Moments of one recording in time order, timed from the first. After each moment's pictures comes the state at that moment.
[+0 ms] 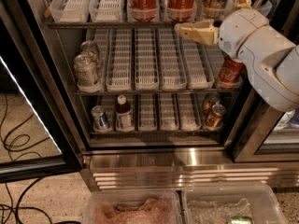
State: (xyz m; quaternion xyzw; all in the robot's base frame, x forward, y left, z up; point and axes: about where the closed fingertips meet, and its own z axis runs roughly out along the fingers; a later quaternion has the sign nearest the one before) arm 0.642 -0.147 1.052 -0.29 0.56 0.04 0.78
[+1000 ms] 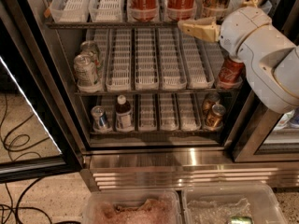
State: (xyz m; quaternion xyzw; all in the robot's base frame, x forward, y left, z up) arm 0.645 -0.163 1.058 -0.26 0.56 -0.01 0.79
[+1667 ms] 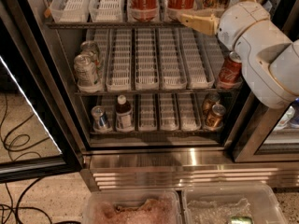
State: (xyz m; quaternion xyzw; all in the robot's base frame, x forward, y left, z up) arm 0.653 -0.161 1.071 -0.23 0.56 0.01 0.80
